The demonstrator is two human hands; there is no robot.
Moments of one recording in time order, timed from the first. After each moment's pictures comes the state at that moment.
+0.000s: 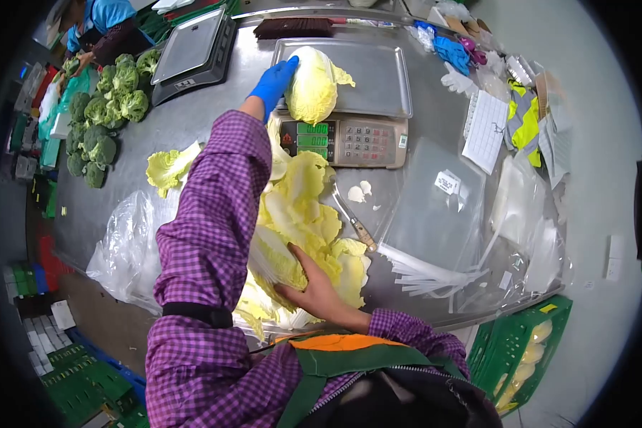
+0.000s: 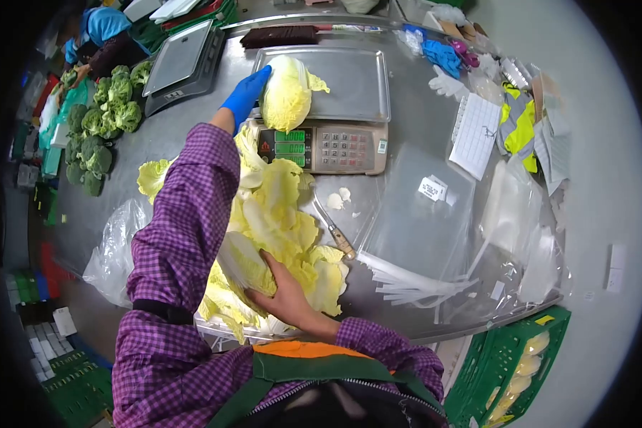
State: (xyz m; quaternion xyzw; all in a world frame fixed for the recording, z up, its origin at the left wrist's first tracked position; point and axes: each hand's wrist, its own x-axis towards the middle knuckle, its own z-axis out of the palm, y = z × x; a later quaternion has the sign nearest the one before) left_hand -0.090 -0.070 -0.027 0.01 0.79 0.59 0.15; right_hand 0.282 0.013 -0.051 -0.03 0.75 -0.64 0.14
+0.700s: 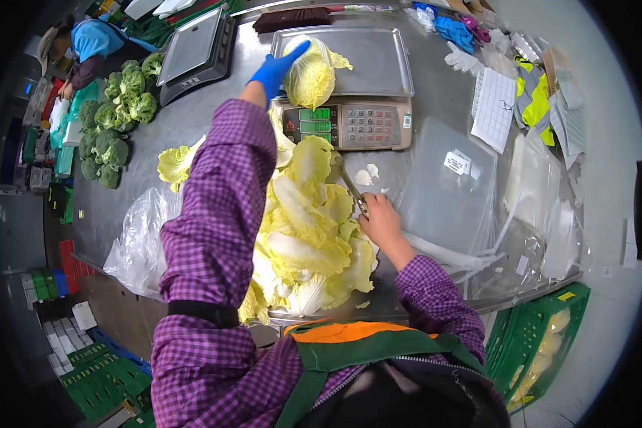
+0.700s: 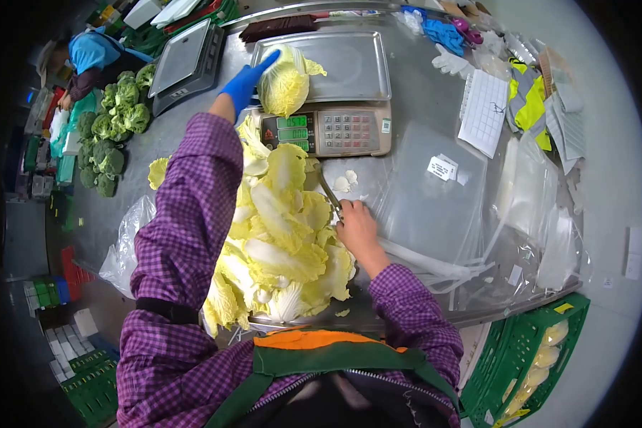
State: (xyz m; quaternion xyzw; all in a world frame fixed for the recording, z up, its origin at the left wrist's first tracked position) left_hand -0.083 -0.051 -0.007 -0.09 0.78 0.59 0.18; right_hand 0.225 0.127 -0.137 0.04 0.96 -0.28 0.08
